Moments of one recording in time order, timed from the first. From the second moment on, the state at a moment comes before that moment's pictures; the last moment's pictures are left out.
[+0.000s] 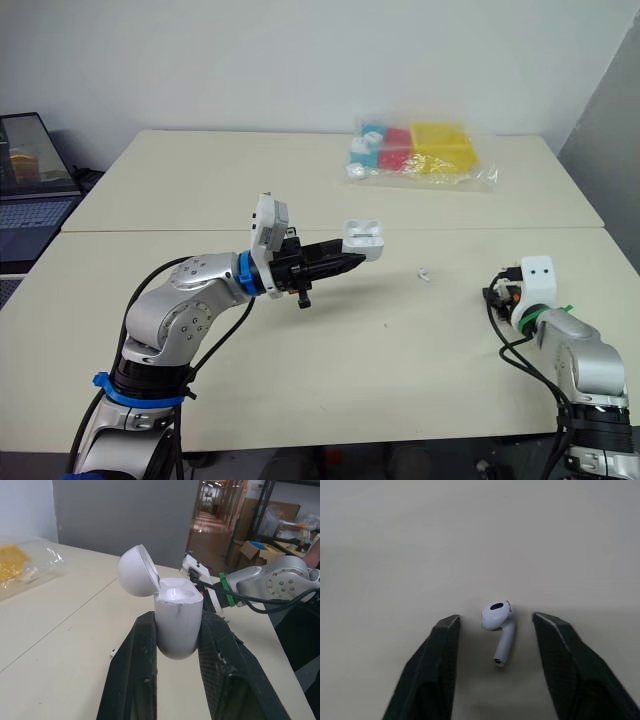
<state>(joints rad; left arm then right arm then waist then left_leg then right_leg) -0.55 0.41 -0.07 -0.21 -0.59 0.62 -0.90 -0.24 -0.54 -0.24 -0.04 0.32 0.78 0.34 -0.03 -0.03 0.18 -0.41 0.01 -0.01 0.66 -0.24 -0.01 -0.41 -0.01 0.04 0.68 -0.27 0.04</state>
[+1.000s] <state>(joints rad) -0.47 0.44 -0.07 -0.27 -0.64 0.65 -0.90 0.07 -1.27 -0.10 0.04 0.14 0.22 1.21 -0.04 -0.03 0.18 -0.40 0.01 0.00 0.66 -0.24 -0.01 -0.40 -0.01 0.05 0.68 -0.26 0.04</state>
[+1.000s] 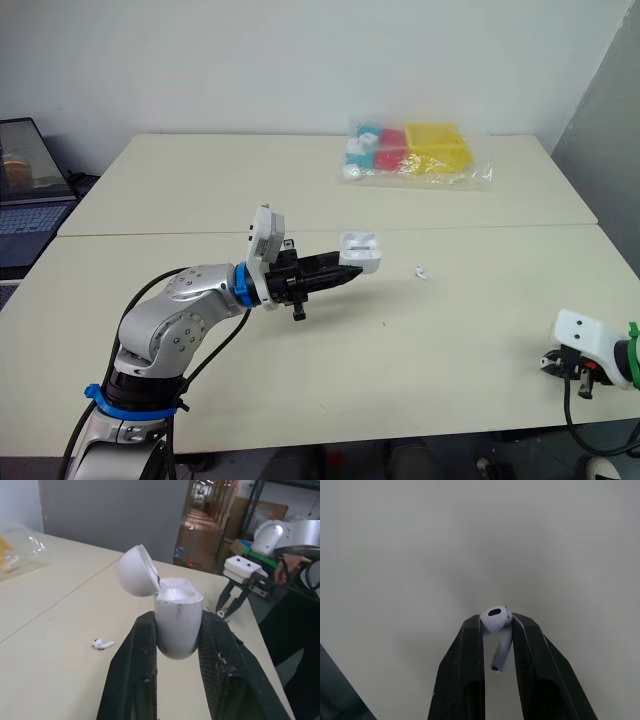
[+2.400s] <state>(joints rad) -0.45 0.44 -0.07 -0.31 -0.65 0.67 -0.87 -0.09 -1.29 0.06 0.23 -0.02 -0.08 1.35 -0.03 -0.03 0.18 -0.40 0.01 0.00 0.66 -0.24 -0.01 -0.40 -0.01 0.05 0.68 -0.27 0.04</state>
